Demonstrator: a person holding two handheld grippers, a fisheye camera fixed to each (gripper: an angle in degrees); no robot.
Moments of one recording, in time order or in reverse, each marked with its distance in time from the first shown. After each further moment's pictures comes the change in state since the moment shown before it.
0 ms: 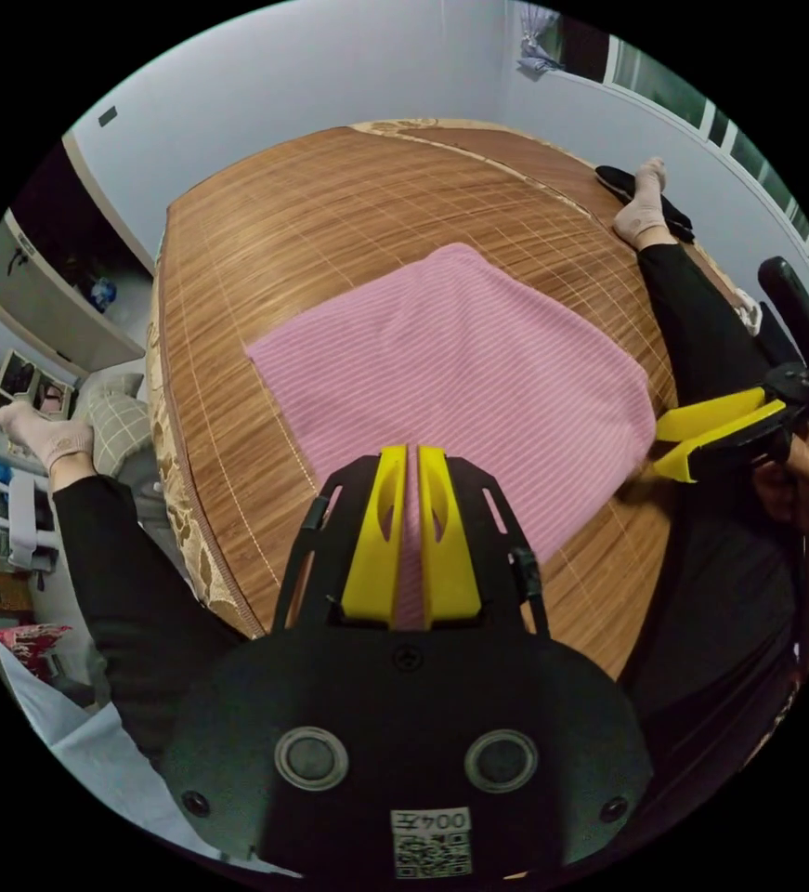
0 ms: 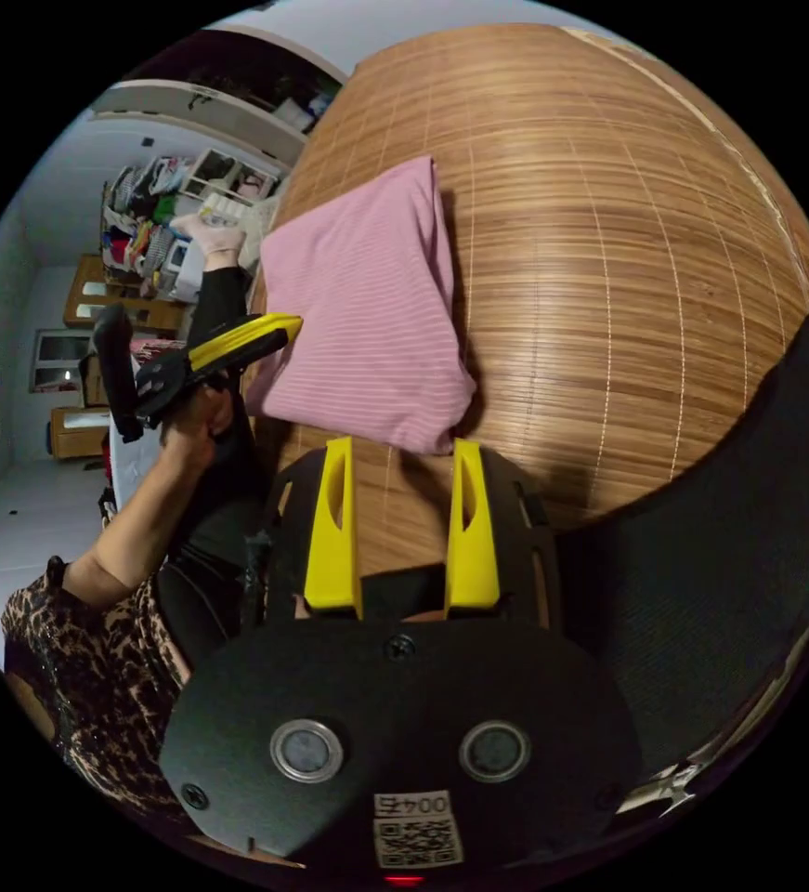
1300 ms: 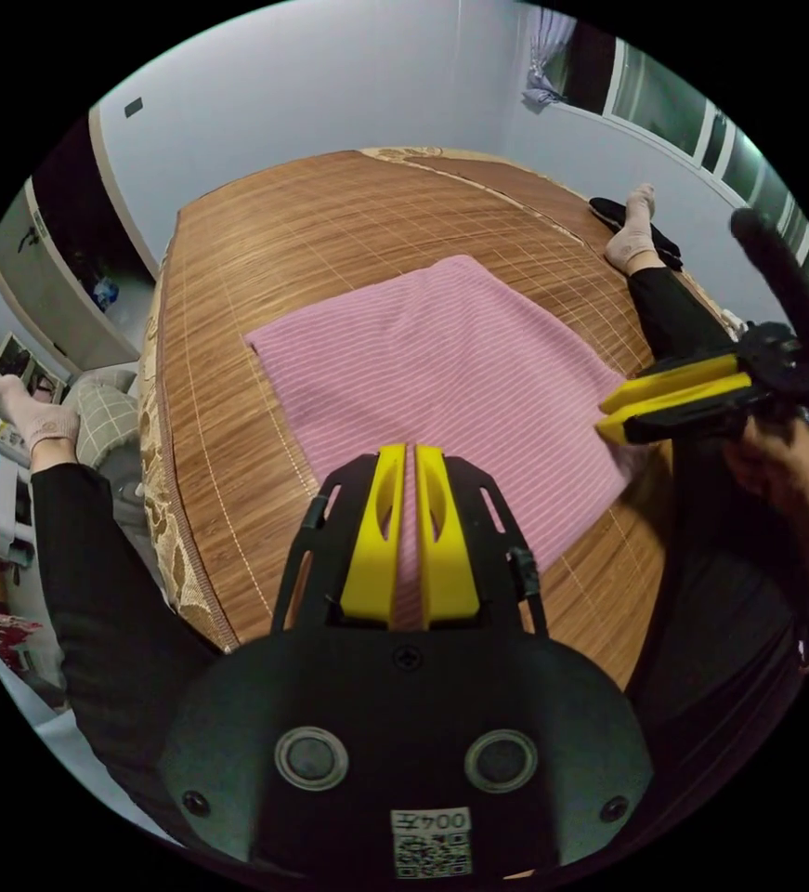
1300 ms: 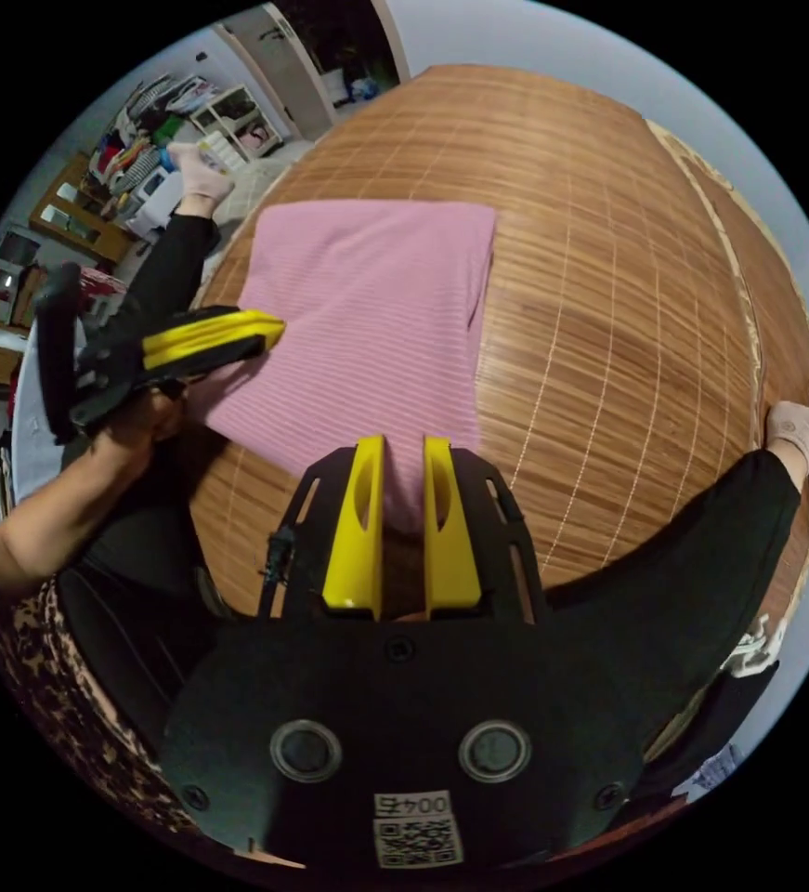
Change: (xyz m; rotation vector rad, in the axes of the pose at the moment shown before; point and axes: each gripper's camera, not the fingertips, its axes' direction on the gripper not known) left arm -0.106 0.030 -0.070 0.108 0.052 -0.038; right arm -0.028 -0.115 0.020 0.032 0.364 -0.181
